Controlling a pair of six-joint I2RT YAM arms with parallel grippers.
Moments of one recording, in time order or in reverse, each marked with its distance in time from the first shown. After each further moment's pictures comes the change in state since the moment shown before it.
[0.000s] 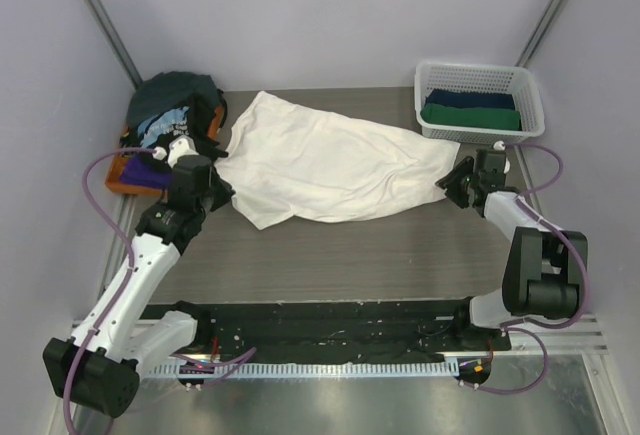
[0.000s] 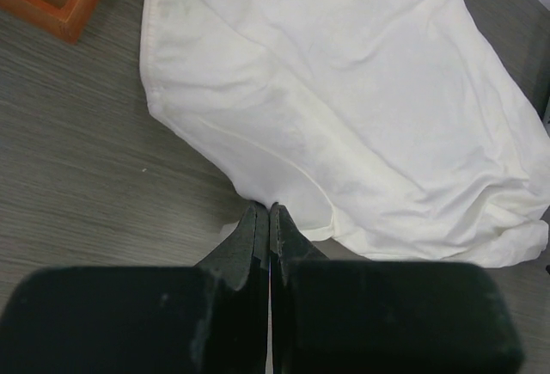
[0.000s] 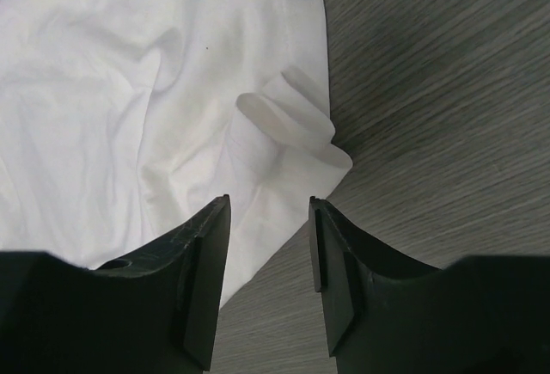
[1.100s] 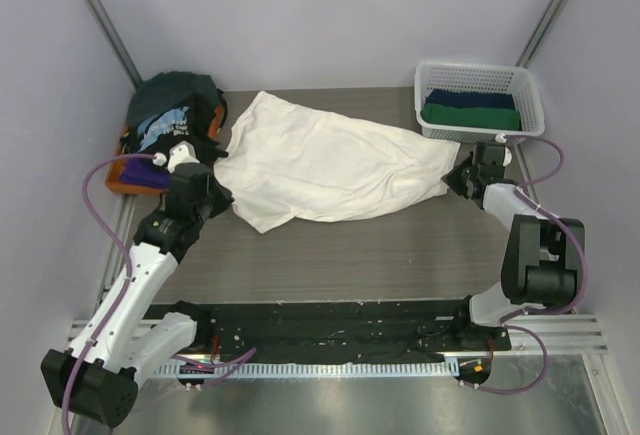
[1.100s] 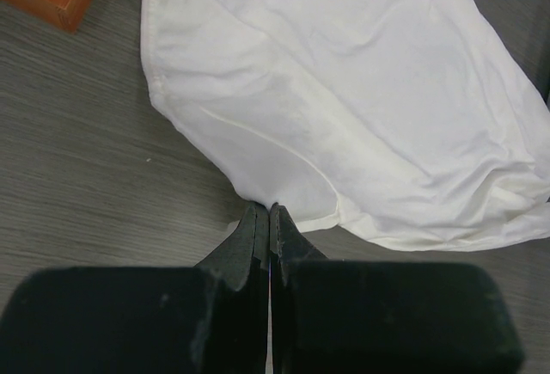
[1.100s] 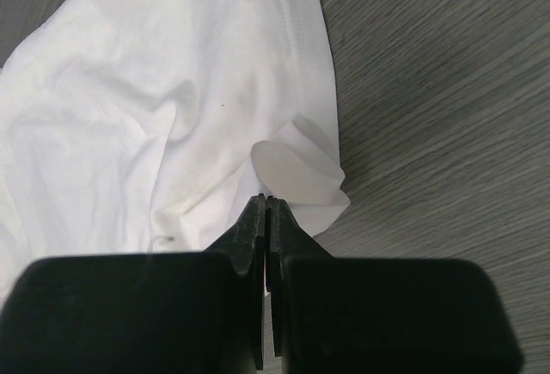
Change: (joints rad) left arm 0.001 -0.063 -0.054 -0.003 0.032 0.022; right arm 0.000 0.091 0.064 0.065 0.047 0.003
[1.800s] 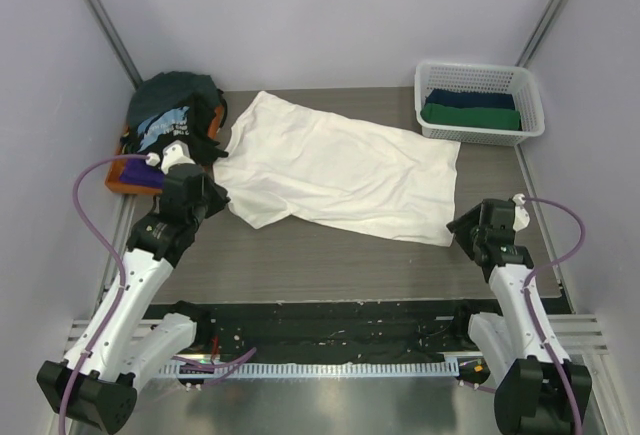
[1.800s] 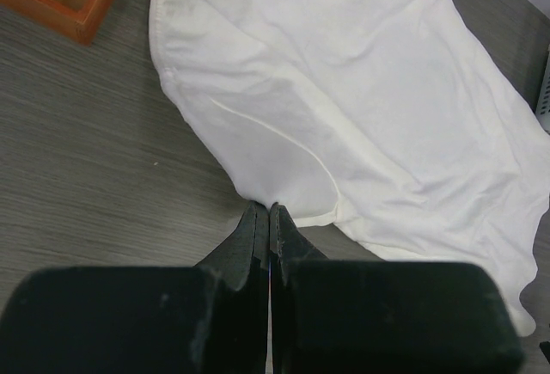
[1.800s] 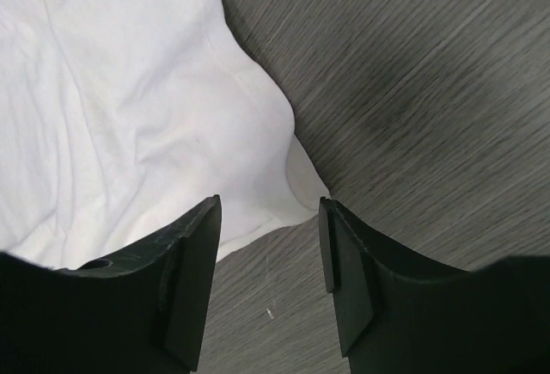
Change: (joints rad) left arm 0.000 -0.043 0.029 -0.042 -0.023 0.008; right arm 0.000 -0.707 -0.375 -0.393 0.110 0.117
